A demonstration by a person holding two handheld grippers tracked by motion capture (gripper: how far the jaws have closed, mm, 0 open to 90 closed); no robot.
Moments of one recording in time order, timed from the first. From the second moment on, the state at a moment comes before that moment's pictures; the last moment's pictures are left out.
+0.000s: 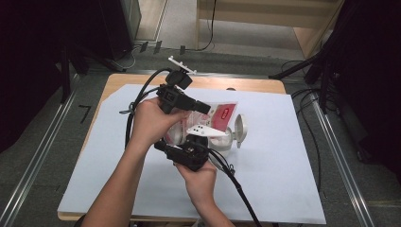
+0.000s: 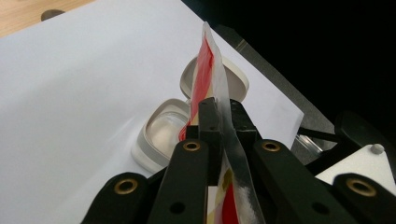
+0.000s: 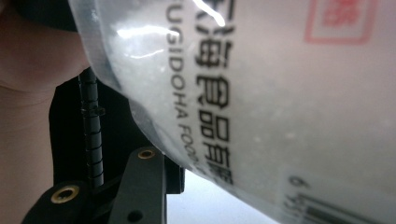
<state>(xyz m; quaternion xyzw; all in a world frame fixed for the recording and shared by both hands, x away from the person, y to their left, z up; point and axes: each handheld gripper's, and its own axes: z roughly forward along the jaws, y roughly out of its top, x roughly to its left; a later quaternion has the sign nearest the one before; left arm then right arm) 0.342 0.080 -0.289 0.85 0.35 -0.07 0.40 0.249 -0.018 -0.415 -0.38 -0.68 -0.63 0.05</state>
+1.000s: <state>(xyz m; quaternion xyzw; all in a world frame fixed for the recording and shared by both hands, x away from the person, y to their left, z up) 0.340 0.072 -0.288 0.84 0.34 -0.06 0.41 0.254 -0.025 -0.418 -0.39 -0.66 -0.64 0.08</state>
